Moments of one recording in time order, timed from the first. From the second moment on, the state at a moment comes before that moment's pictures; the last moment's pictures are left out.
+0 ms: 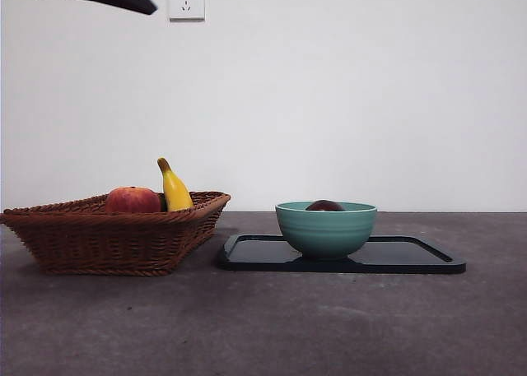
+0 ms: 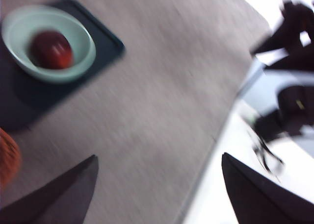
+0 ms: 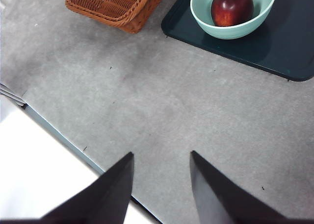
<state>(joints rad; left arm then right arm) -0.53 1.08 1.08 -0.70 0.58 -0.01 0.32 0.59 0.82 -0.99 -0.45 0.08</state>
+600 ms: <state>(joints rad) -0.60 1.41 1.40 -0.59 0.40 -0.15 0.32 0.59 0.82 -0.98 -0.45 0.08</state>
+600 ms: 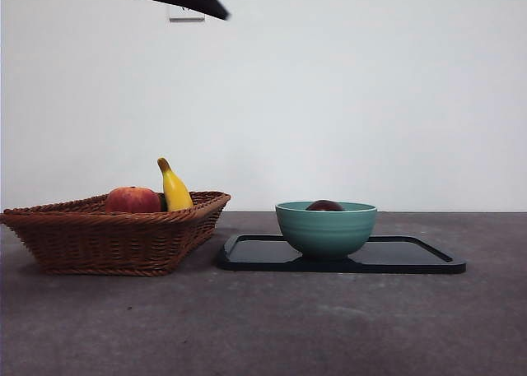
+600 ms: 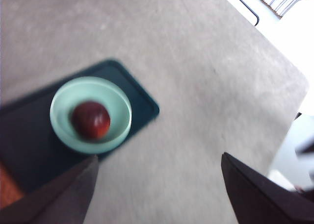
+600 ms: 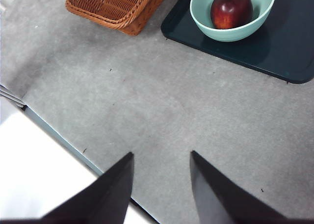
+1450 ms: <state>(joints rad) -0.66 2.12 1.88 -0.59 0.13 -0.12 0.32 0.59 0.82 -0.98 -0.45 0.09</state>
